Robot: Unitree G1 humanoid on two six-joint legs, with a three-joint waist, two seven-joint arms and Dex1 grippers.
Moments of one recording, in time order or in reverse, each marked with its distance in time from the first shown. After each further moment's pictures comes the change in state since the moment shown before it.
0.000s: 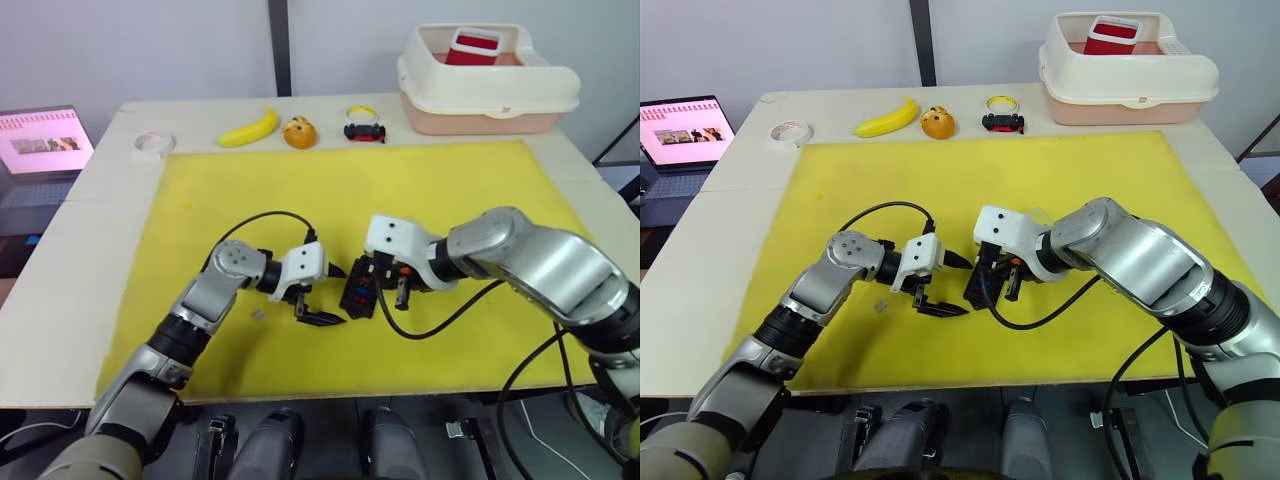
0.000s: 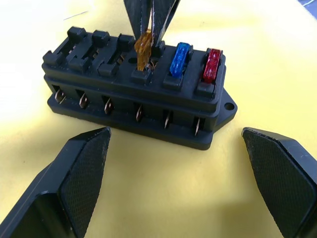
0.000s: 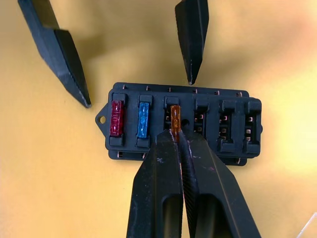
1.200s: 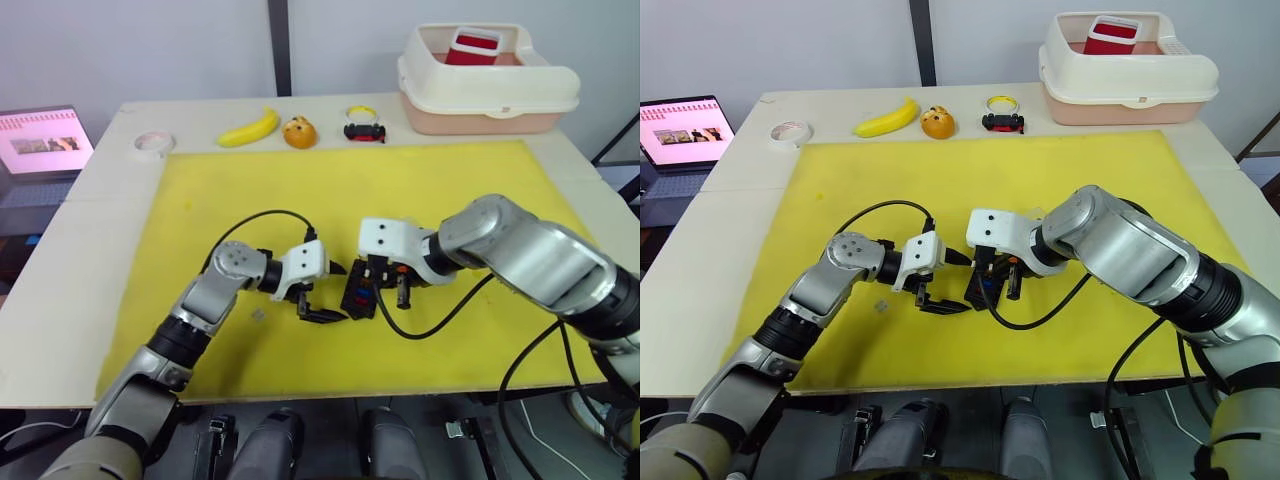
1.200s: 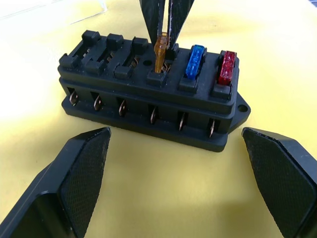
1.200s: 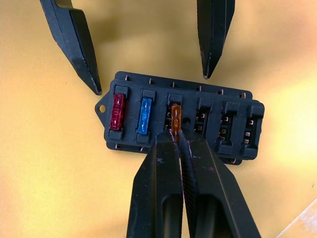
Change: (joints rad) left arm 0.008 -0.001 0.001 -0.023 -0.001 0.017 0.045; right arm -0.102 0.003 0.117 0.034 -0.112 -0.032 0.135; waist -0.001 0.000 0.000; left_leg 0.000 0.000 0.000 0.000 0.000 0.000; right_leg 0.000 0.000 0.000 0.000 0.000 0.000
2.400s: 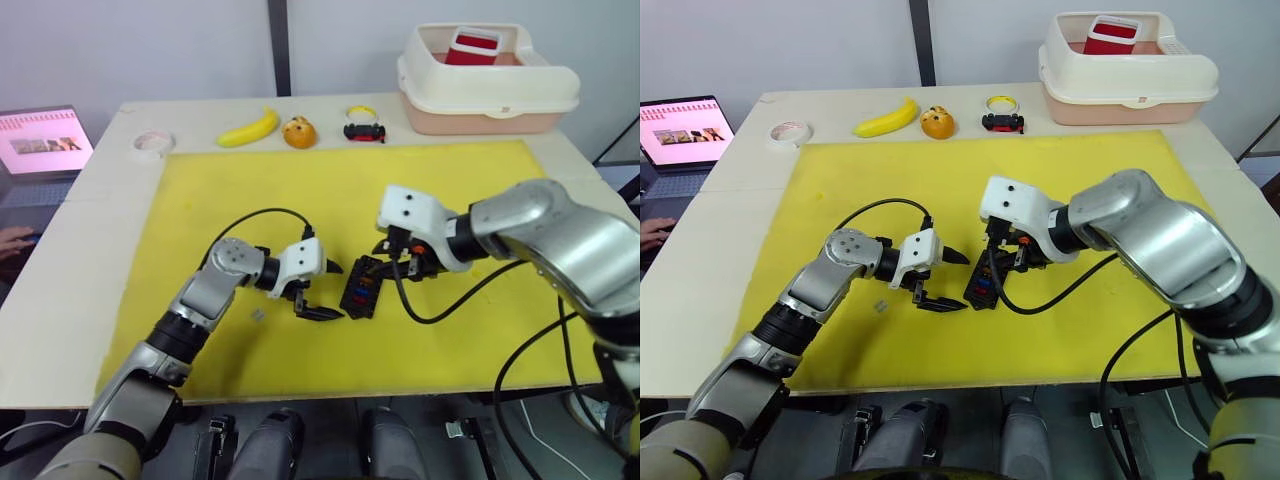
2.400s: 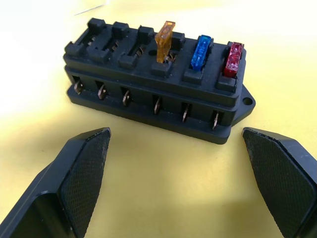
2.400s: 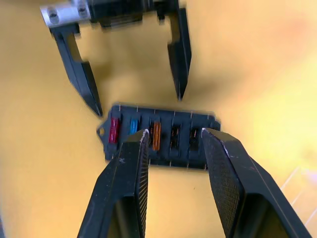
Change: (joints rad) left arm -0.023 0.009 0.002 0.043 0.000 -0.012 -0.020; right arm 0.188 0.038 -0.360 -0.078 0.096 -0.026 -0.040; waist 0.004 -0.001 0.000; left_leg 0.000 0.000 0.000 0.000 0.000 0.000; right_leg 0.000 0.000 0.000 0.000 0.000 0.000
